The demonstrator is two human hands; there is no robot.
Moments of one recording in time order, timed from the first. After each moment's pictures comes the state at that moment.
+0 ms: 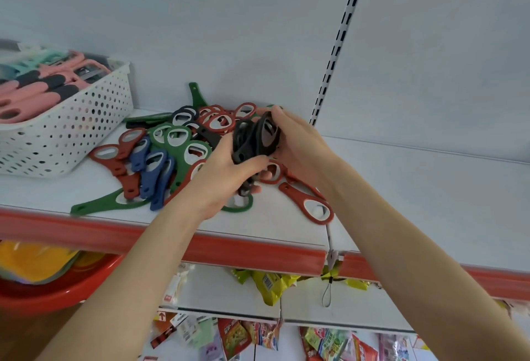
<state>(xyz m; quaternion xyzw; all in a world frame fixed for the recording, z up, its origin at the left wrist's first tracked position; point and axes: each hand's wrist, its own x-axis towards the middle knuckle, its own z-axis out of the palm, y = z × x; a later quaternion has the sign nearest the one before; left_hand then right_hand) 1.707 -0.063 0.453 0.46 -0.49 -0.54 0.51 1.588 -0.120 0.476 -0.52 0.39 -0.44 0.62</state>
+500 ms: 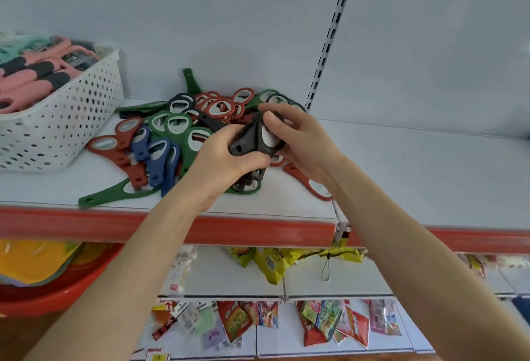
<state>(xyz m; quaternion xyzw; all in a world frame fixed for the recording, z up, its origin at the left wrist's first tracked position) 1.730 -0.052 0.449 0.48 -0.58 -0.46 0.48 1.589 -0.091 0.465 -0.59 0.41 -0.45 0.53</state>
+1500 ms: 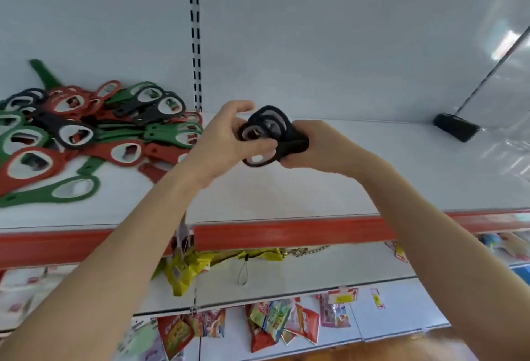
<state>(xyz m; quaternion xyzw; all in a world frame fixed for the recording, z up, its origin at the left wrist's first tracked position) 1.523 -0.092 0.452 0.43 -0.64 -0.44 0.46 1.350 -0.077 0.487 -0.75 0.58 -0.19 0.26</state>
